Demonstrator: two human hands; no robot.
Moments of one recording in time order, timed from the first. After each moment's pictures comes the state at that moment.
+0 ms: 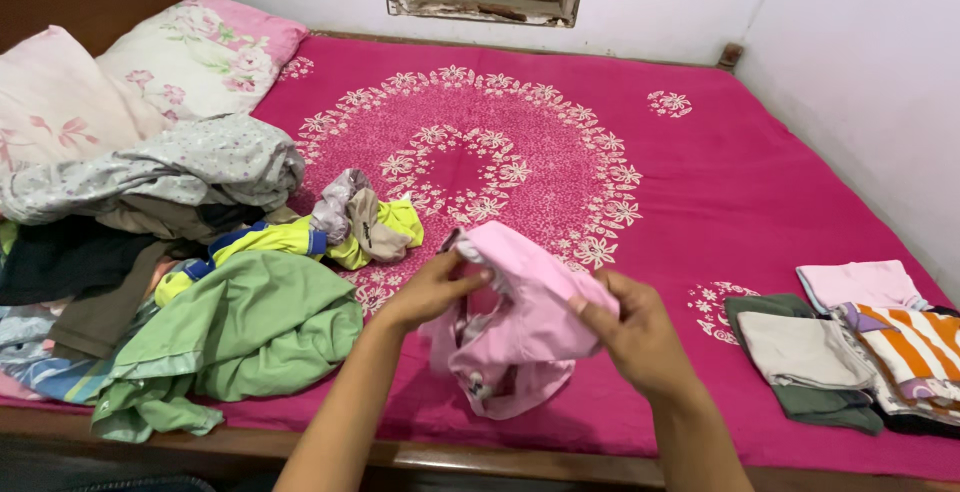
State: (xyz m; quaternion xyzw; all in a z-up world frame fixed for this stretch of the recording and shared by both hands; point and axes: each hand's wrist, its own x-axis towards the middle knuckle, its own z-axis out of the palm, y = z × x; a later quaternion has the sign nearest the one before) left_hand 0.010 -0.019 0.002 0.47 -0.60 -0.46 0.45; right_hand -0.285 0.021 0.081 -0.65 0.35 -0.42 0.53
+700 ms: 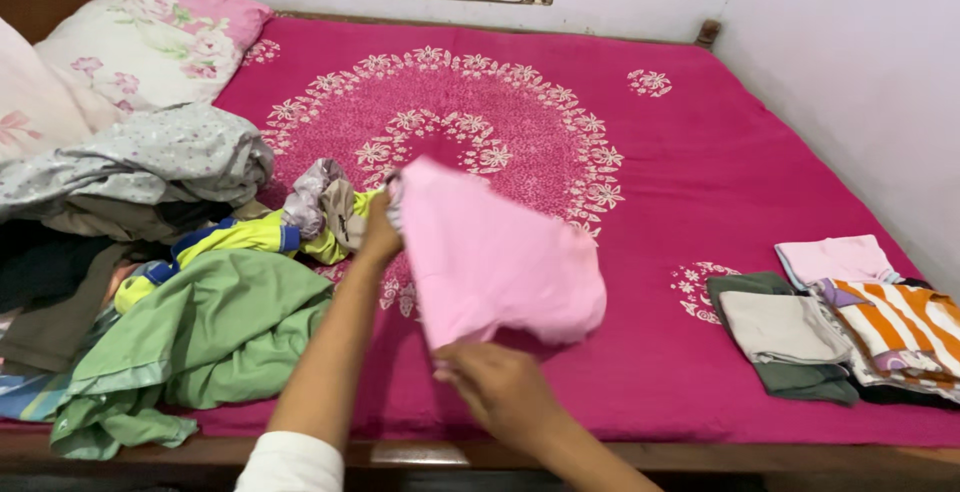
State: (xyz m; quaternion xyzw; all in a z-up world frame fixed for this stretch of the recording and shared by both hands) left_hand 0.079 -0.139 -0.047 0.66 -0.59 -0.16 0.45; right_hand -0.207 0.079 0.041 -0.87 0.21 -0.39 0.22
